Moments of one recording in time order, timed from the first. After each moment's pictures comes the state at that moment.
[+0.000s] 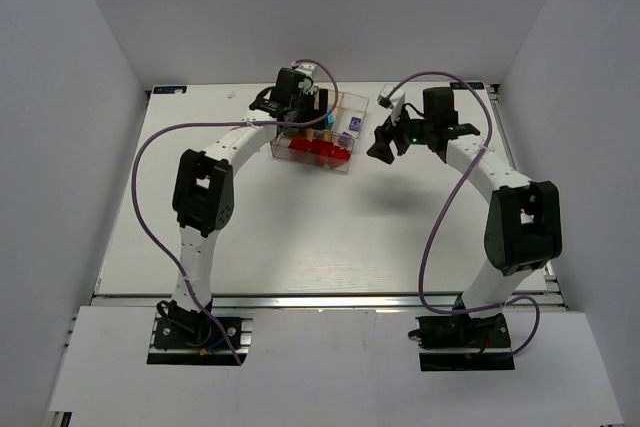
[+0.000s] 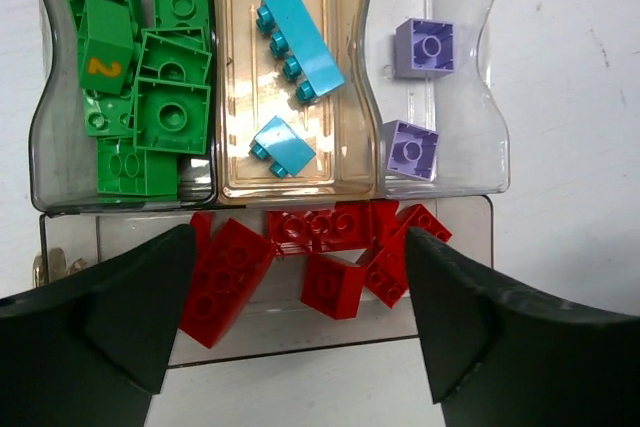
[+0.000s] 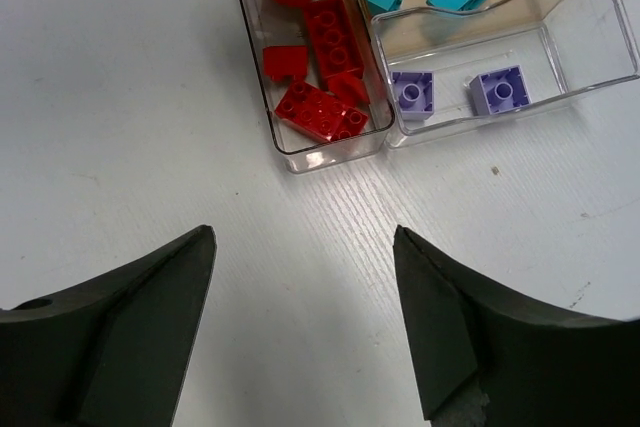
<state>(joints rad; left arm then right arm) -0.44 2.19 1.90 -0.37 0.03 -0.22 0.24 1.71 1.29 -0.24 -0.72 -0.48</state>
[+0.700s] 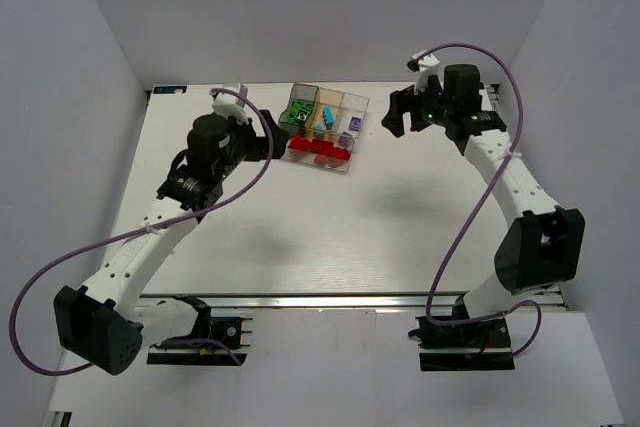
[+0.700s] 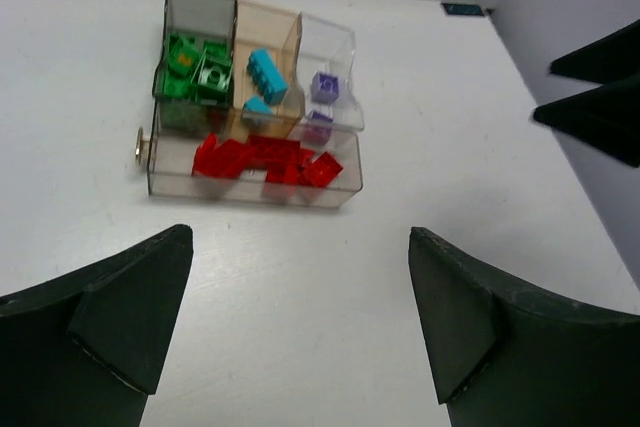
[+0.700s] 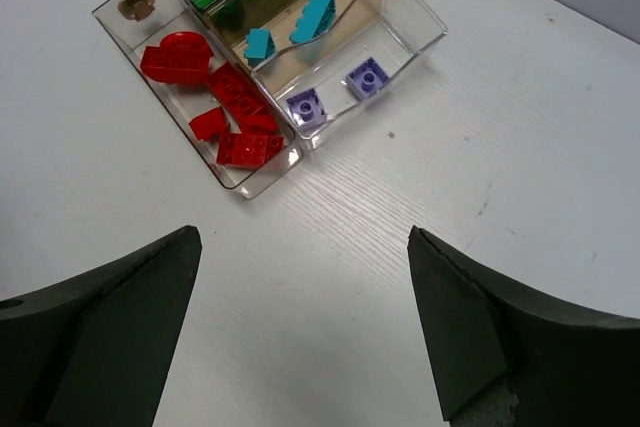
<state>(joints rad) -0.43 1.16 1.09 -0.13 0.00 -0.35 0.22 1.60 1.44 -0.36 -0.45 -0.16</state>
